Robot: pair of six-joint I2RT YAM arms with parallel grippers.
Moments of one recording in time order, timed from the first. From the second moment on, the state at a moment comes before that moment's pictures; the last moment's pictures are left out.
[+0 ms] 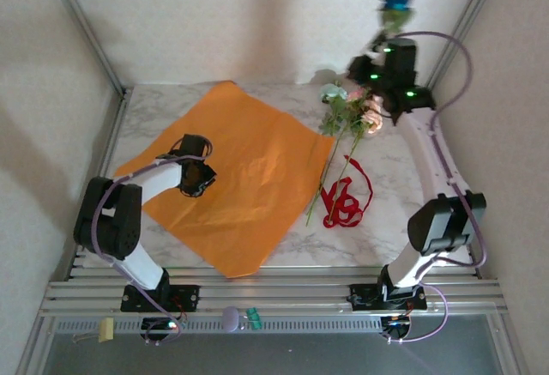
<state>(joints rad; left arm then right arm) -0.21 1.62 0.92 -0.47 0.03 -1.02 0.25 1.70 1.76 -0.44 -0.28 0.60</state>
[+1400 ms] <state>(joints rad) -0.31 1.55 1.07 -0.30 0.21 -0.55 0.53 2.03 1.78 -0.44 -0.50 0.63</state>
